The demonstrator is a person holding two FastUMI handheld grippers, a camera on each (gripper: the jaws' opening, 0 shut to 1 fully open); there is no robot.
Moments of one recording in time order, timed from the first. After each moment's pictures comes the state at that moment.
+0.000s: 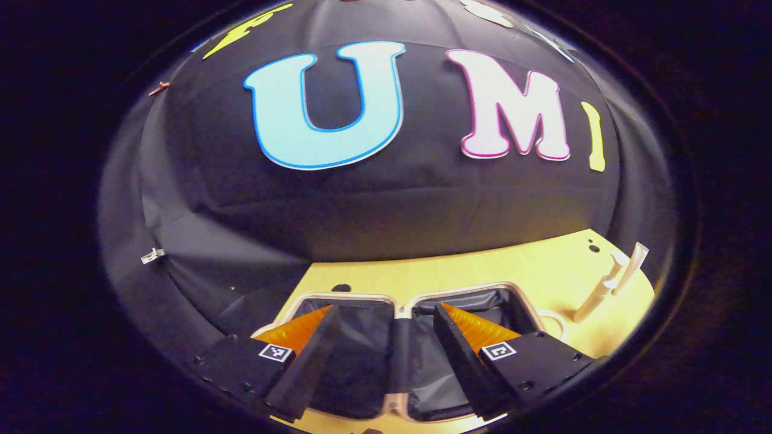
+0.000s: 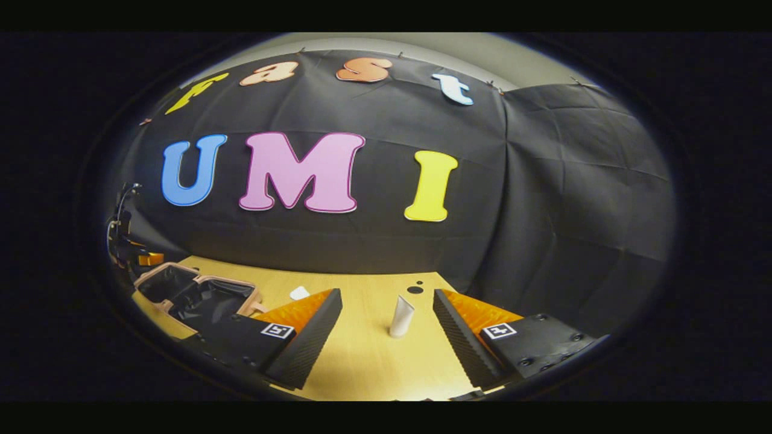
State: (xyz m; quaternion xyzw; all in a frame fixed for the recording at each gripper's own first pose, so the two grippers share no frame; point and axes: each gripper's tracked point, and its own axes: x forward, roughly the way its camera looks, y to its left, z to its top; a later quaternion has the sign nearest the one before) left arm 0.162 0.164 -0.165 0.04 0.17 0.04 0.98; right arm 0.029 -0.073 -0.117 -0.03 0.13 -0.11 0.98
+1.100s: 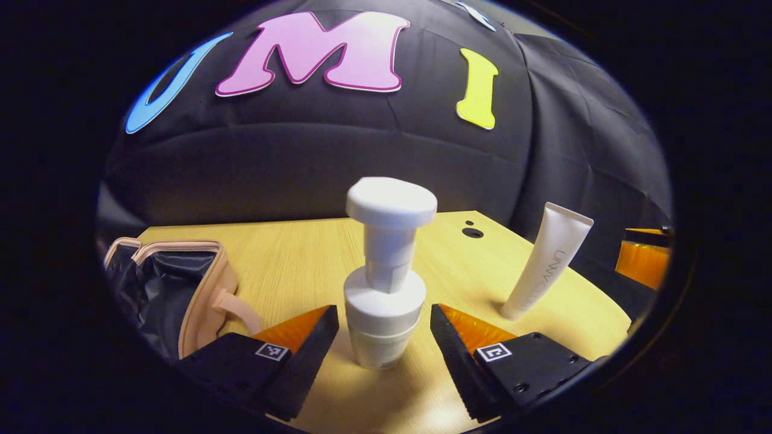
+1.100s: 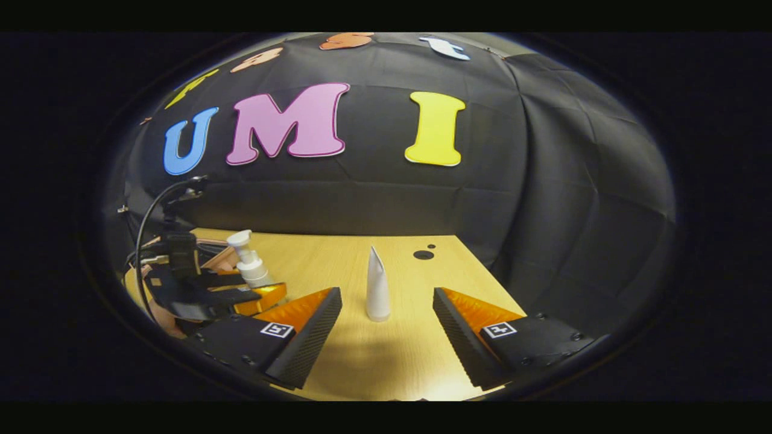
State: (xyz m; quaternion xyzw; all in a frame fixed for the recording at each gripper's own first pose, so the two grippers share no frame) left arm 0.242 -0.198 -0.311 -0.01 0.19 -0.13 0.97; right arm 0.066 -0.147 -0.276 0.01 0.22 -0.04 0.97
